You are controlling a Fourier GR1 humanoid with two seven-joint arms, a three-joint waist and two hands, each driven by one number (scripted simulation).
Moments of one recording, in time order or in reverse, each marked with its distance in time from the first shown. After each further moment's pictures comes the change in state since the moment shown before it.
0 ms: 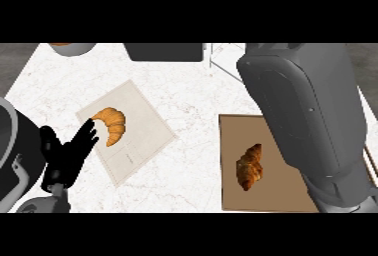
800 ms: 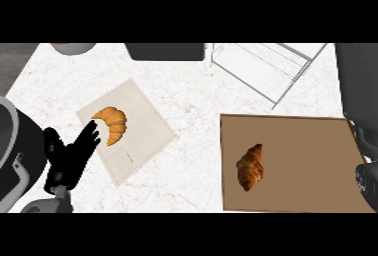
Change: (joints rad) left arm 0.012 -0.019 -0.005 -0.011 -0.019 0.003 0.003; right arm -0.119 -0.211 -0.227 0.331 -0.096 0.042 -0.200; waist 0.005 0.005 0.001
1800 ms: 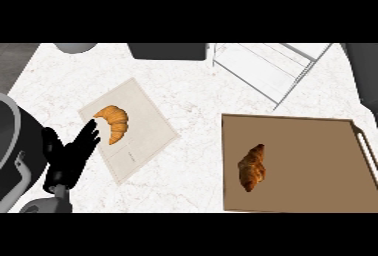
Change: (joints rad) left arm -0.005 -0.005 0.017 0.004 0.000 -0.024 -0.007; right arm -0.028 -0.102 -0.053 0.421 0.005 -0.250 -0.308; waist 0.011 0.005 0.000
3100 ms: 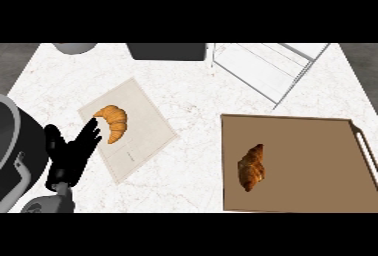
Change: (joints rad) left arm -0.013 -0.014 0.003 -0.005 -0.020 0.014 0.021; right arm -0.051 -0.015 -0.220 0.001 -0.227 -0.286 -0.096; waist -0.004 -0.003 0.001
